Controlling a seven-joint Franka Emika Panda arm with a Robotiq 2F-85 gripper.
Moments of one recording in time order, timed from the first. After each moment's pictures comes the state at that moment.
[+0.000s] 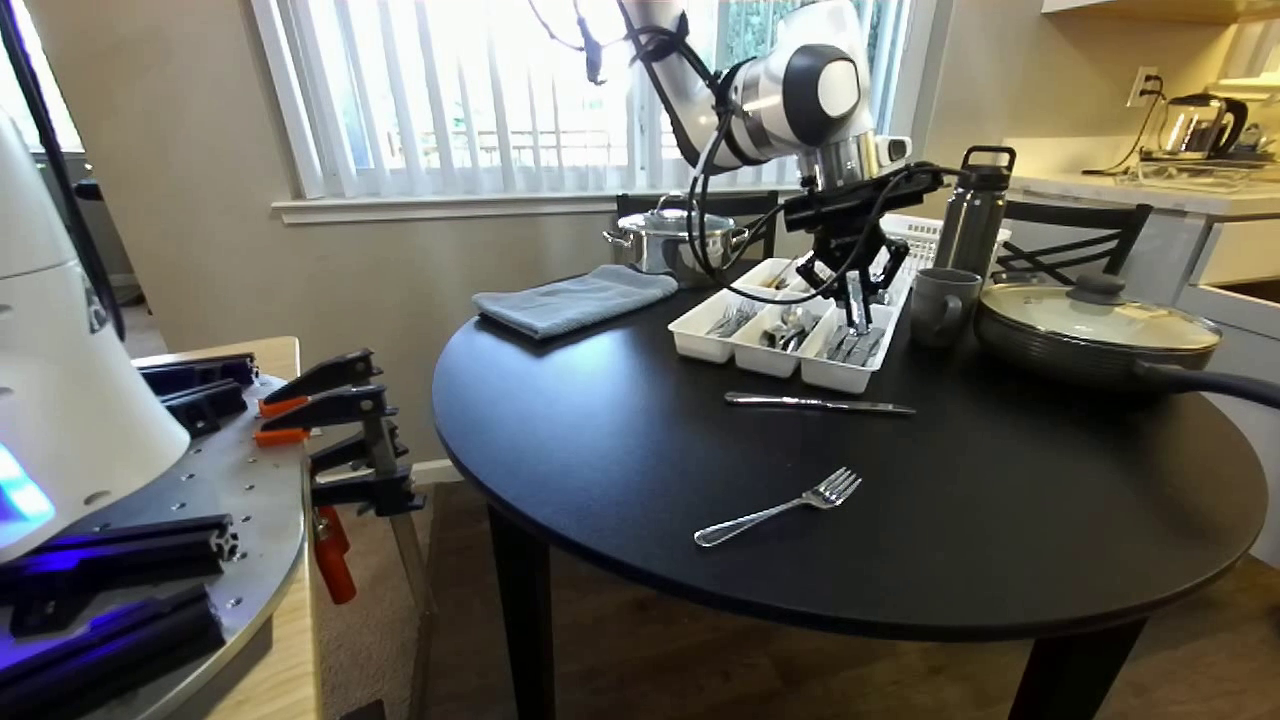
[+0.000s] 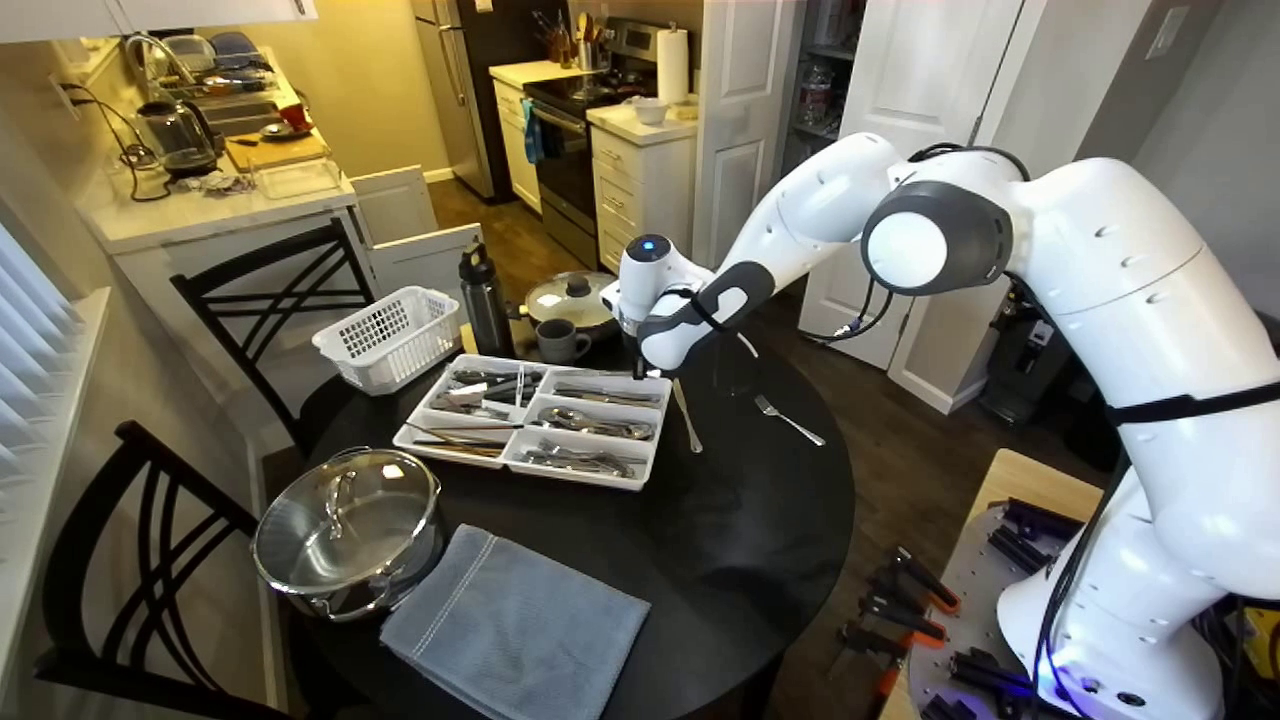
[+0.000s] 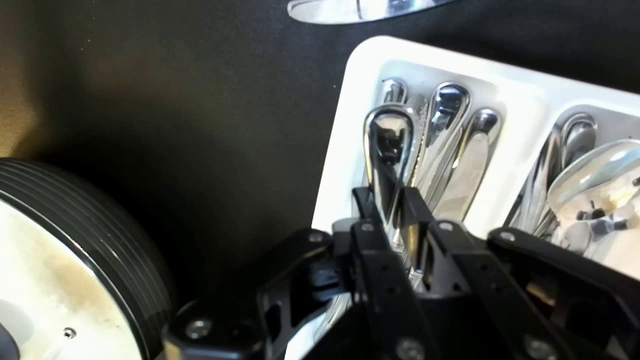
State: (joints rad) arm -0.07 0.89 0.02 -1.53 -0.36 2.64 -0.46
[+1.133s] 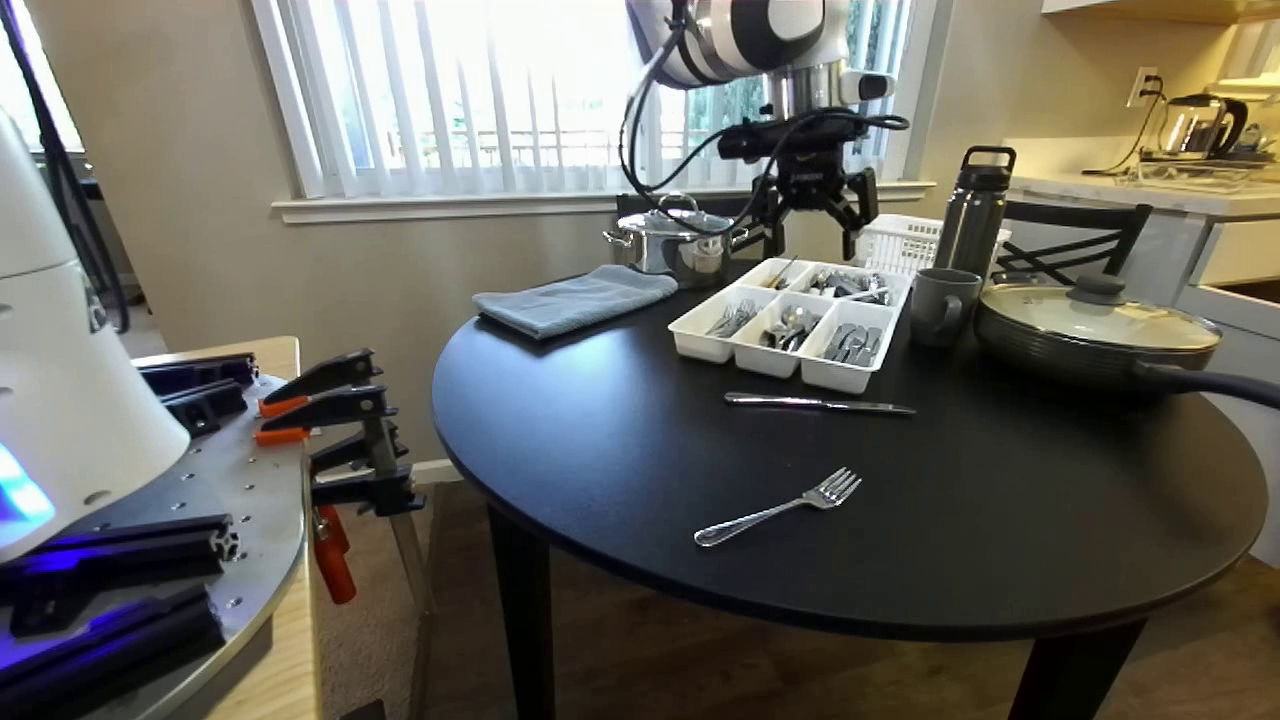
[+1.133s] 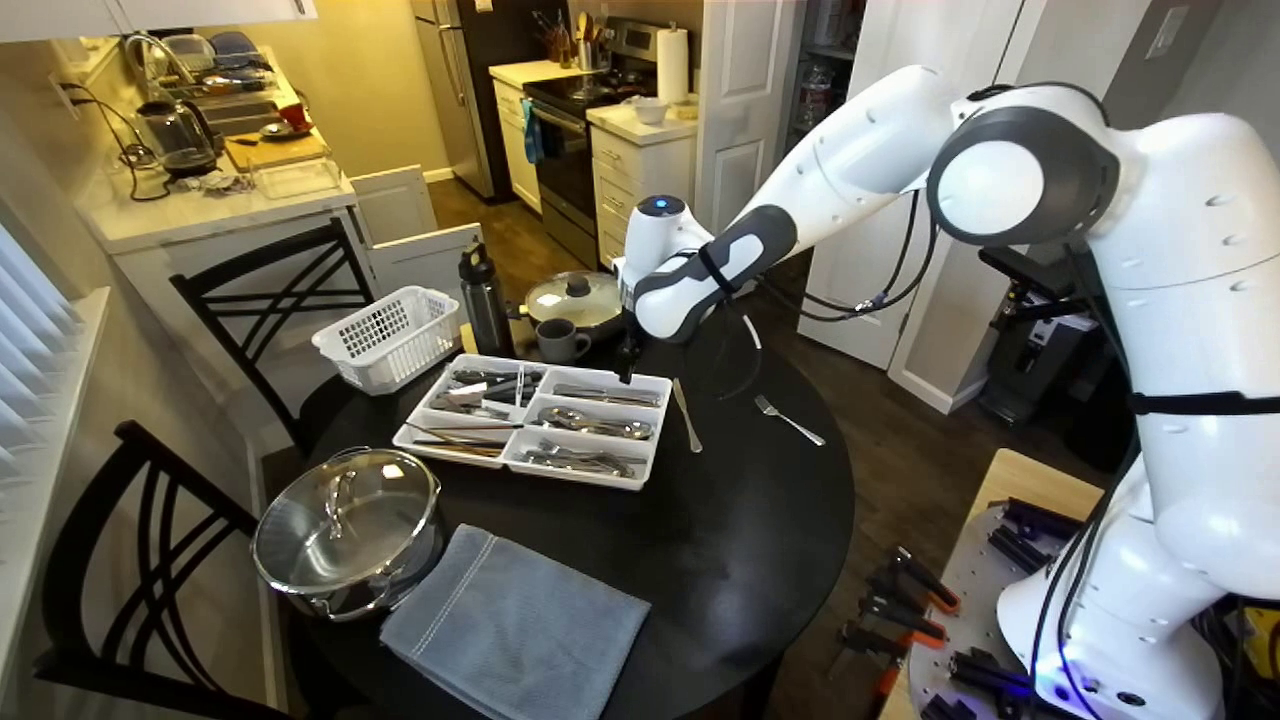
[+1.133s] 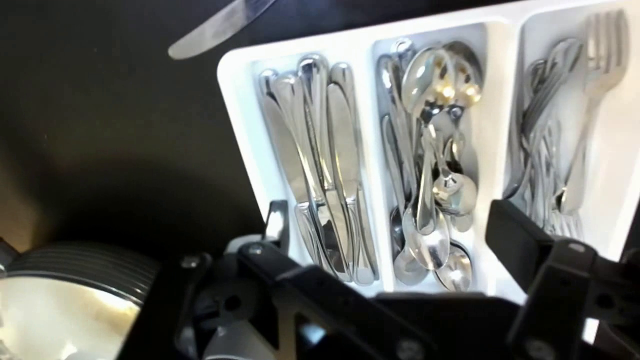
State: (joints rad) arm -0.07 0.65 0.07 -1.76 -0.13 2.61 -0.21
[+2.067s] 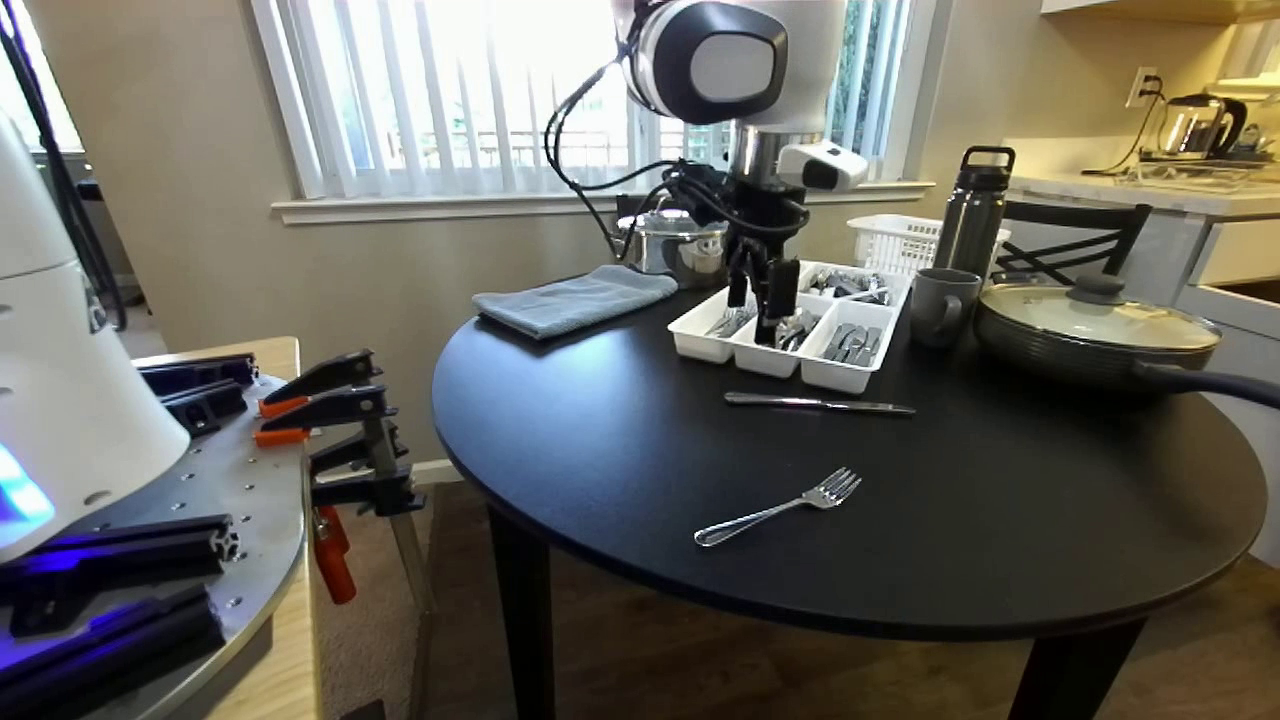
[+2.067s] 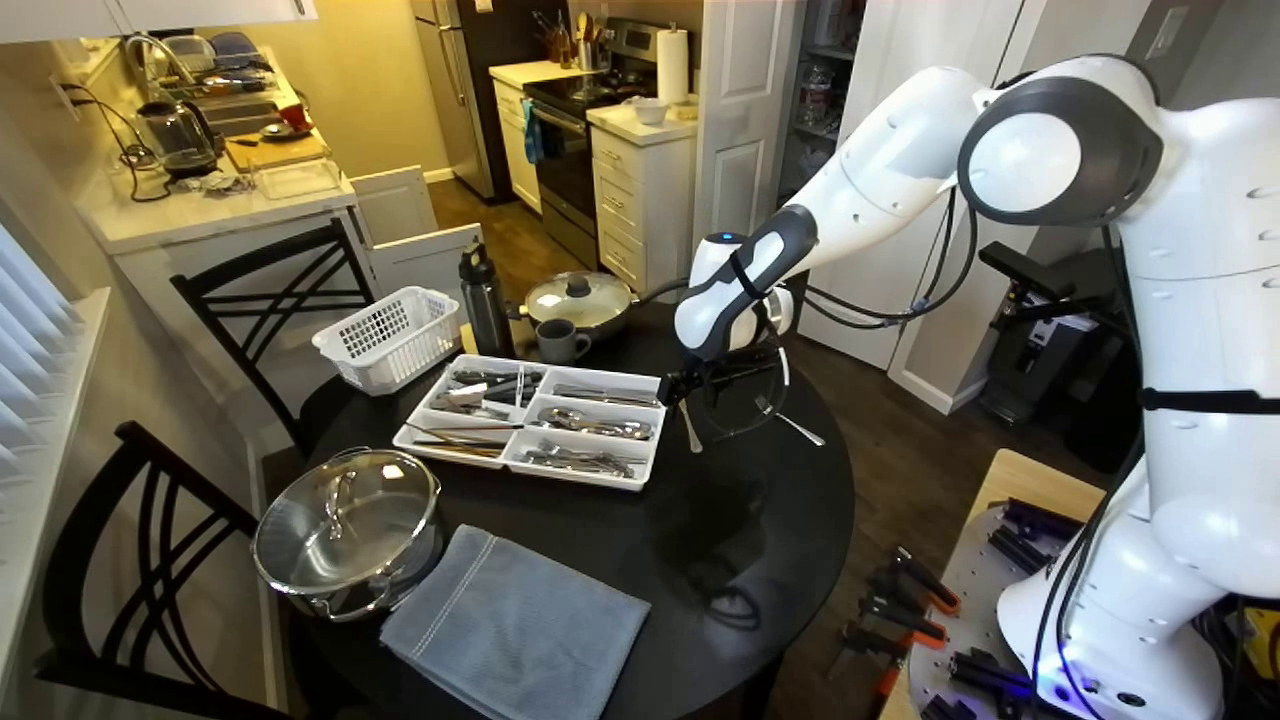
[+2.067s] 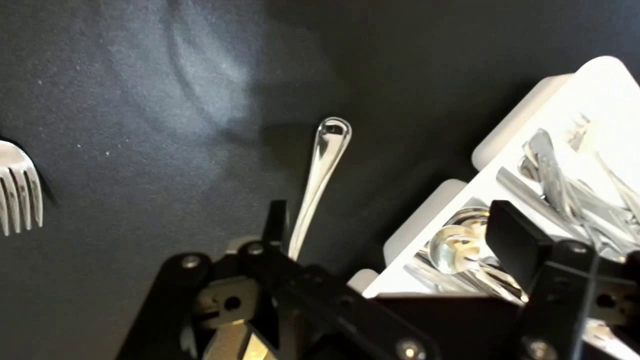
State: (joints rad) arm -0.10 0.57 0.03 -2.05 0.25 2.64 0.08
